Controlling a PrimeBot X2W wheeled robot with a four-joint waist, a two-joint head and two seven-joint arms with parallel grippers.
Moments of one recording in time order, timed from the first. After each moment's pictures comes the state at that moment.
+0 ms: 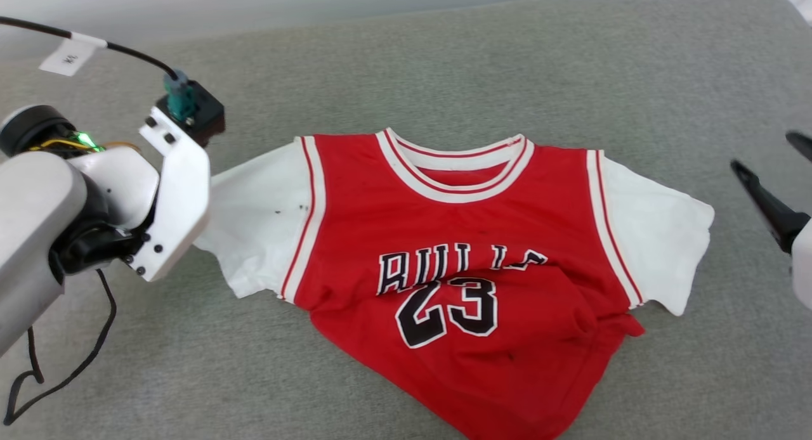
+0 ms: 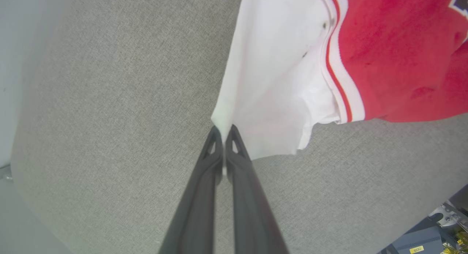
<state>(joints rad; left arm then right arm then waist) -1.11 0.91 -1.11 0.13 -0.97 -0.13 0.91 -0.36 -0.68 0.15 -0.12 0.43 0.13 0.46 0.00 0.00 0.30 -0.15</state>
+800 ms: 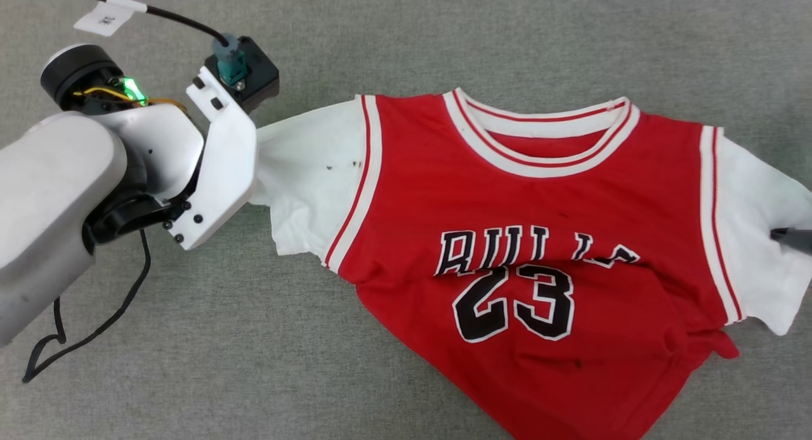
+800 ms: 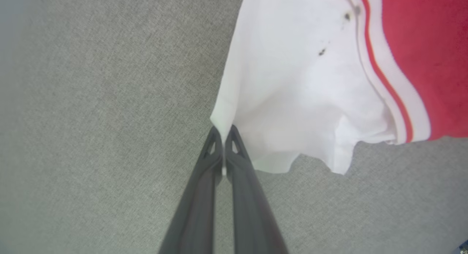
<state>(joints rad) -1.24 0.86 -1.19 0.08 -0.93 -0.13 0.82 -0.65 -0.82 0.36 0.20 0.78 0.13 1.12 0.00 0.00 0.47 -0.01</state>
